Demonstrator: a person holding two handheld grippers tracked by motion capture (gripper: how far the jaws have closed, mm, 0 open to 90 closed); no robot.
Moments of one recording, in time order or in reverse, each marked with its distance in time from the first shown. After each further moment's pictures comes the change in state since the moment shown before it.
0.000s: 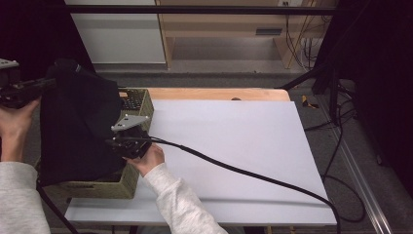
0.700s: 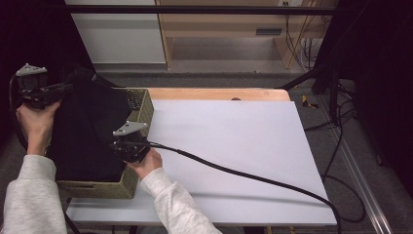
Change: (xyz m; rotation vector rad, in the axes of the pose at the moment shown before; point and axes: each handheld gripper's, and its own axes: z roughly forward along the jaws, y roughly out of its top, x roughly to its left) left arm 0.001 -0.020 0.059 0.057 0.024 0.005; right arm -0.006 -0.027 0.029 0.033 -0.050 0.046
